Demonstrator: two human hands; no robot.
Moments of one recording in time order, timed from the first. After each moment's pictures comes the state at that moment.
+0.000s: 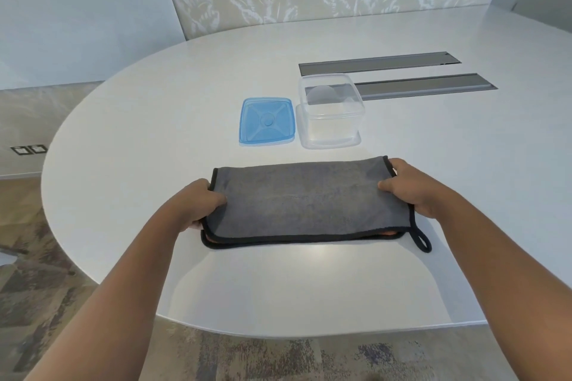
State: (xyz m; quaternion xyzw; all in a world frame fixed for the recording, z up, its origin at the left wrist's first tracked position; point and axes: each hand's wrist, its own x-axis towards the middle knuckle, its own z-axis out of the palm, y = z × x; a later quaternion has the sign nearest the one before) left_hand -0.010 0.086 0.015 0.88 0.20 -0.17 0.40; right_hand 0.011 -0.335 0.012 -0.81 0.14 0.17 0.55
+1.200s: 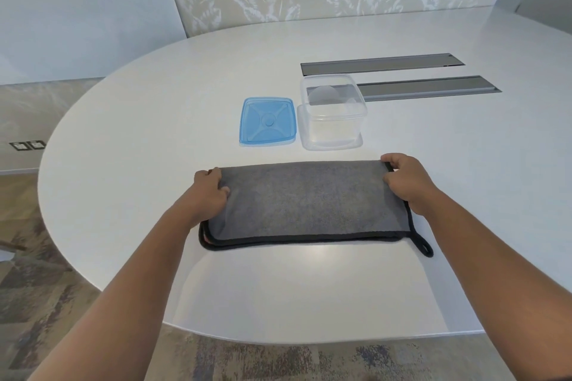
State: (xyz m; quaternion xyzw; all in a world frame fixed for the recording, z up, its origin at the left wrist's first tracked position) left_hand 0.013 0.083 -0.008 0.96 0.08 -0.08 0.27; right_hand 0.038 -0.333 -0.008 -0.86 0.13 0.01 0.49
